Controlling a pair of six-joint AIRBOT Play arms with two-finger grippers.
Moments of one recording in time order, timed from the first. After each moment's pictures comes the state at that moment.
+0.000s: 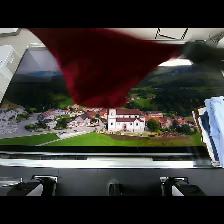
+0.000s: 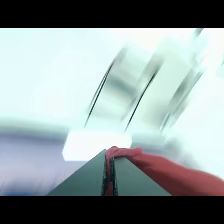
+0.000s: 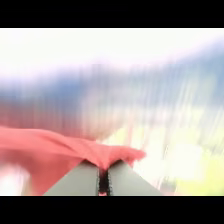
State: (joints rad) left arm -0.01 -0.98 1.81 1.09 -0.82 -1.66; right arm -0.05 -0.98 1.64 -1.08 1.02 1.58
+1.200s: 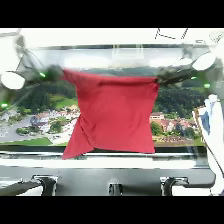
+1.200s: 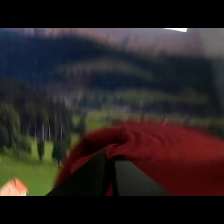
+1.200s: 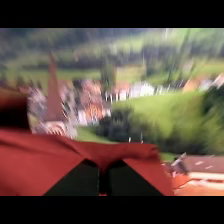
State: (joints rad) left arm -0.13 -1.36 1.34 1.19 -0.72 -1.62; right arm -0.01 -1.58 1.63 -1.11 1.20 1.69
